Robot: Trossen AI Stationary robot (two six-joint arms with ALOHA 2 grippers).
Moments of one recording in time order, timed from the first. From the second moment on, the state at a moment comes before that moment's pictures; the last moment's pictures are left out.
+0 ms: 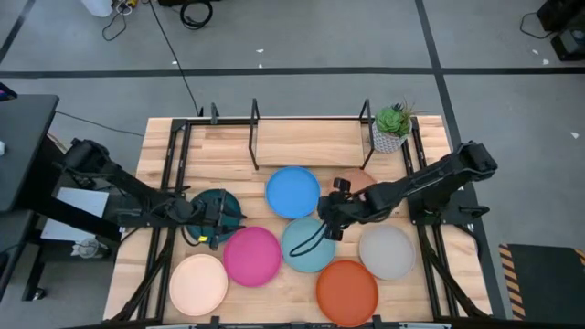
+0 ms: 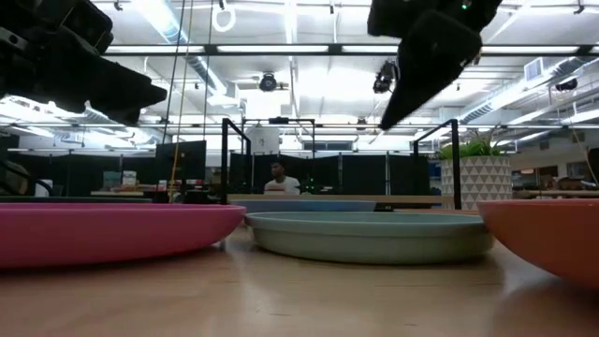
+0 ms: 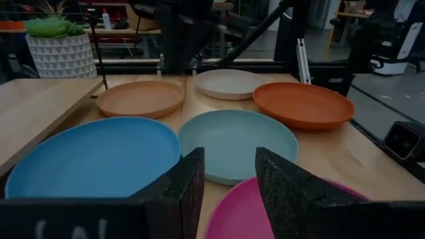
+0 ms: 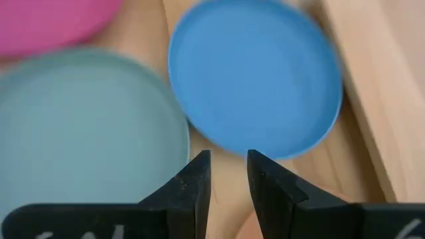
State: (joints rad) left arm -0.46 1.06 0.06 0.90 -0.40 -0.09; right arm 0.30 1.58 1.08 -0.60 0.45 0.34
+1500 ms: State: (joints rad) left arm -0.46 1.12 0.06 0.94 -0.40 -0.14; right arm 0.18 2.05 1.34 -0.77 0.53 -0.61
